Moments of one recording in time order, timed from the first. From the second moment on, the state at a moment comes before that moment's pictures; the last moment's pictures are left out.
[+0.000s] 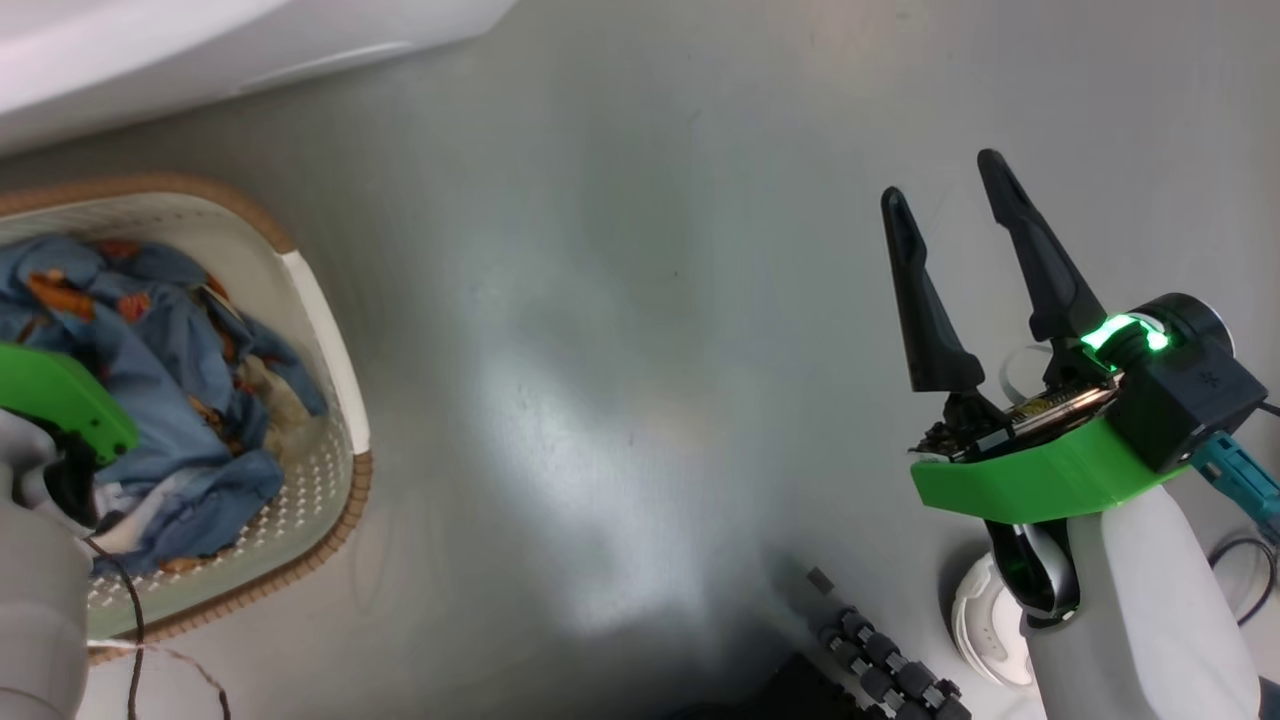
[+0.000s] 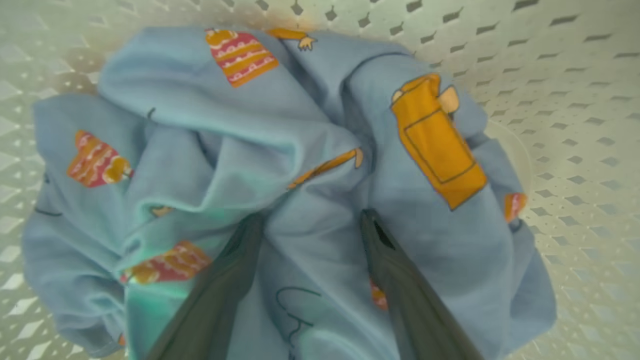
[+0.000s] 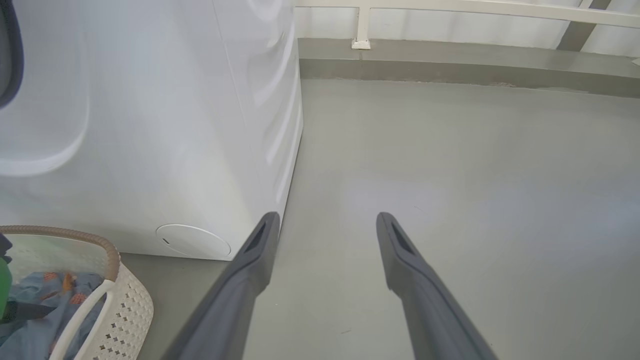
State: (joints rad) left arm -0.98 0.29 0.00 1.29 -0.44 0.04 0.11; right arm -0.40 -0.05 0.11 -0.06 0.17 0.13 -0.25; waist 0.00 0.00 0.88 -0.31
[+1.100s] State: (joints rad) left arm -0.77 0.12 -0.02 1.25 -0.48 -0.03 -0.24; right arm -0.32 -0.05 0.05 0.03 0.12 0.13 -0.26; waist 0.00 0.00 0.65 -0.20
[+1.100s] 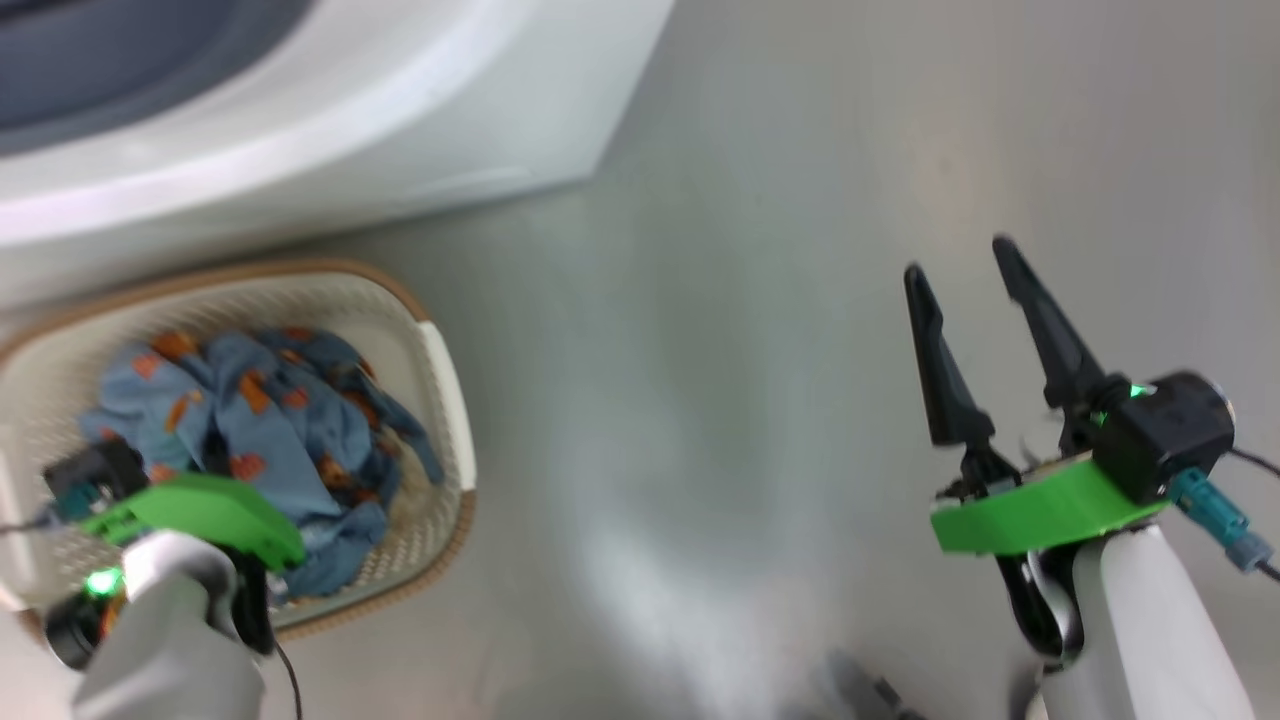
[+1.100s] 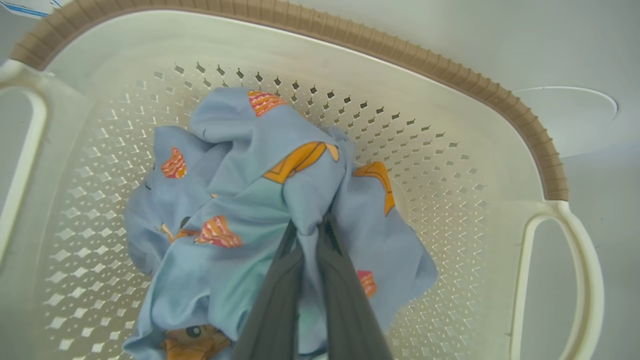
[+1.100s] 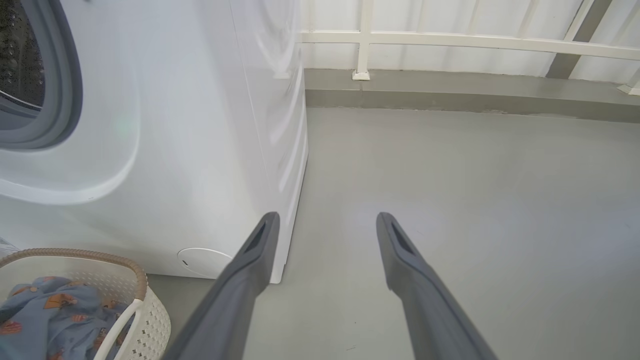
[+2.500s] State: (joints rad) left arm 0.14 0.04 -0.04 0.30 -0.36 0.12 -0.25; right arm 0.08 -0.10 0.03 0.12 0.12 0.13 -0.26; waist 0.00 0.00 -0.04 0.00
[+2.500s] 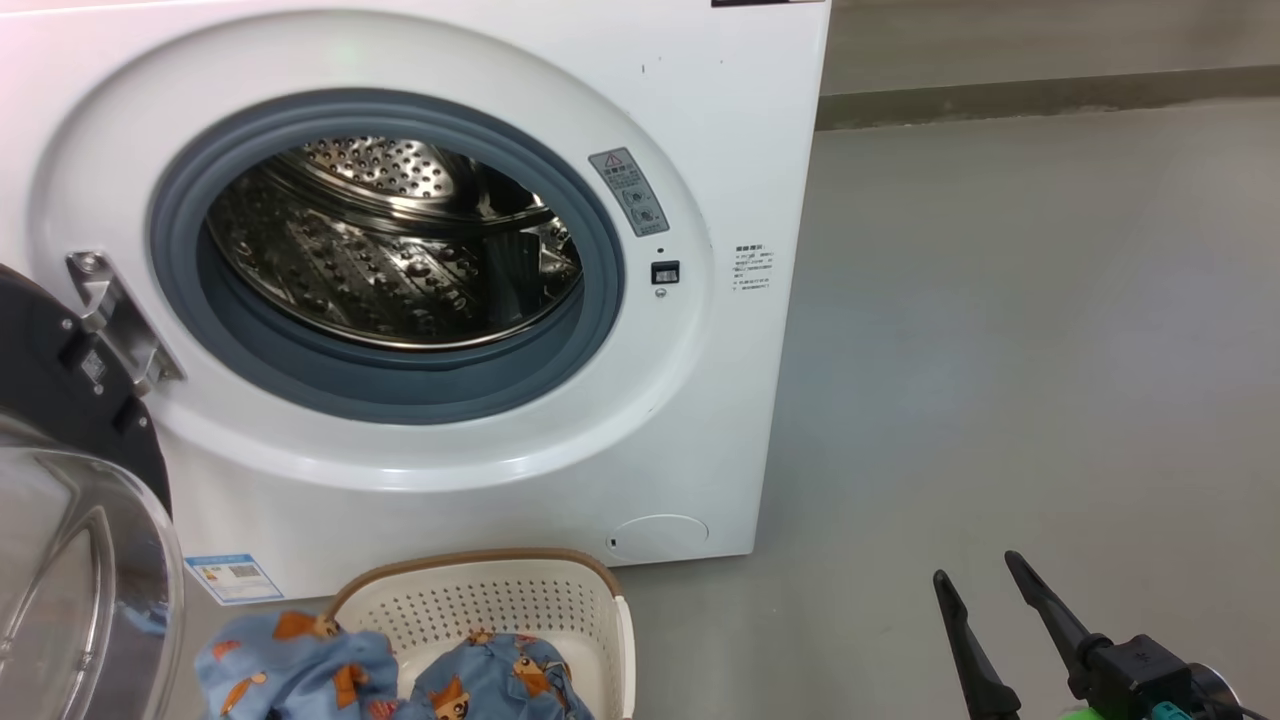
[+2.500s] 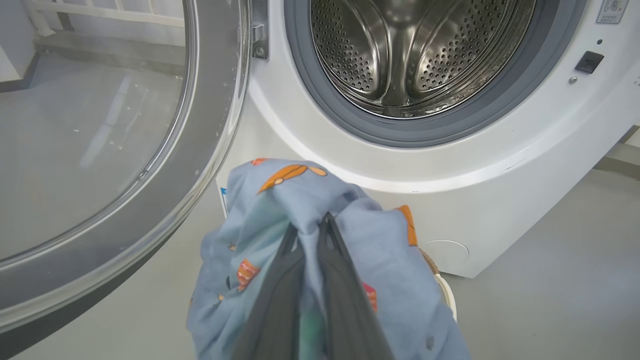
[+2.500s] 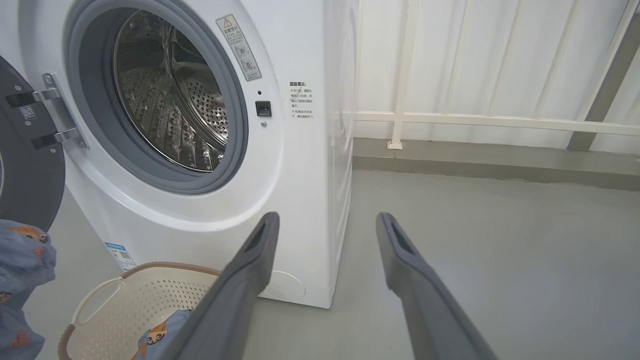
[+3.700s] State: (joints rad) left arm 0.01 0.04 -0.10 0.29 -0.43 0.13 -0.25; right arm 0.08 -0.09 0.05 0.11 0.12 0.13 -0.26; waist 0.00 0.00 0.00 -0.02
